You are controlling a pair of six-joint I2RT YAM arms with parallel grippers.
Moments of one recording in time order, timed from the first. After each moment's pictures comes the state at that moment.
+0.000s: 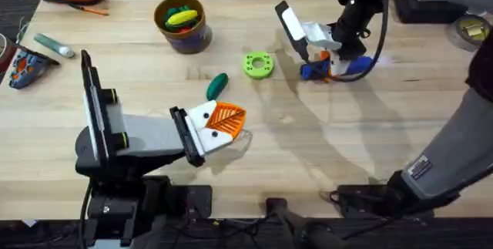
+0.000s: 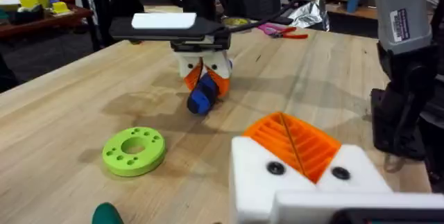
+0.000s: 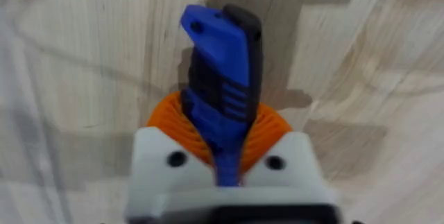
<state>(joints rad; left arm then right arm) 0.01 0.01 0.01 -0.12 1.14 0.08 0.19 2.01 1.50 -1.12 -0.02 -1.63</state>
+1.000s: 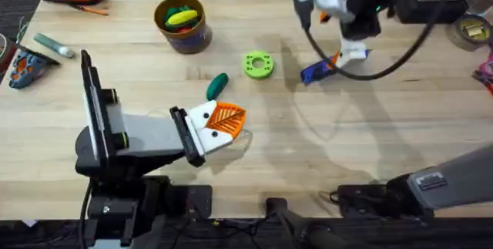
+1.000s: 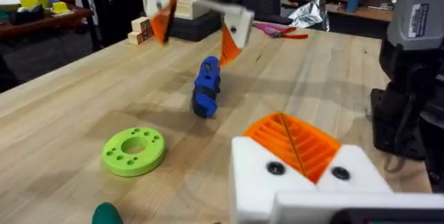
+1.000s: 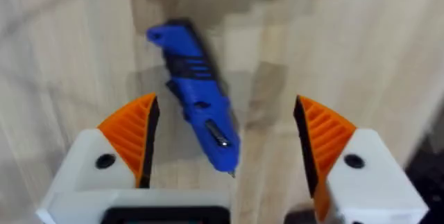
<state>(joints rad) 0.01 0.01 0.01 -0.12 1.14 0.08 0.23 1.73 1.53 -1.13 -0.08 -1.40</state>
